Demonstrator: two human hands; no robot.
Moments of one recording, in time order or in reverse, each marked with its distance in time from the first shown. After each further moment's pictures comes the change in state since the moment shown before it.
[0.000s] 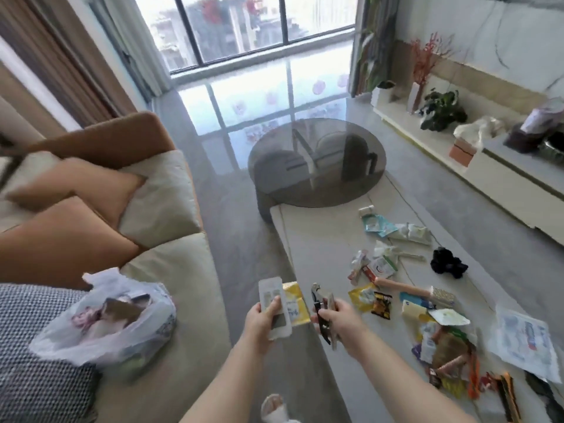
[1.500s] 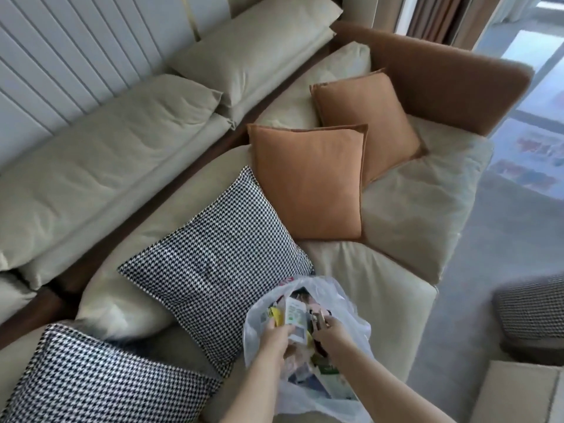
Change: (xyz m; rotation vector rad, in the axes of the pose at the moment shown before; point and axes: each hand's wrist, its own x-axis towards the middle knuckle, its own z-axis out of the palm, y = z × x) left_hand 0.178 0.123 -0.497 -0.572 0.704 -0.258; right_hand 0.249 0.024 0.618 -1.198 -0.559 0.225
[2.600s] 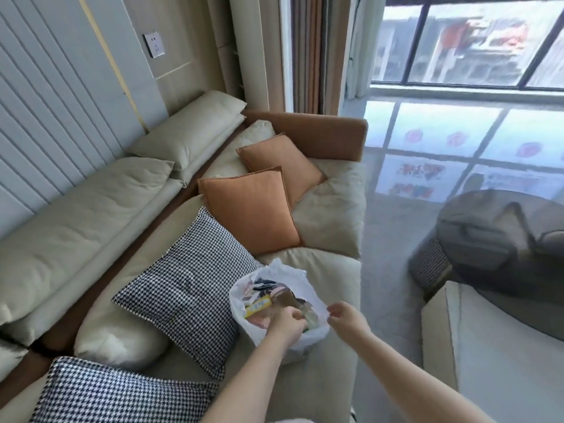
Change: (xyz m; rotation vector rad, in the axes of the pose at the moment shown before) left_hand -0.205 -0.068 -0.008 0.909 -0.247 0.537; right_hand -0.214 0.121 -0.020 0.017 0.455 -0.265
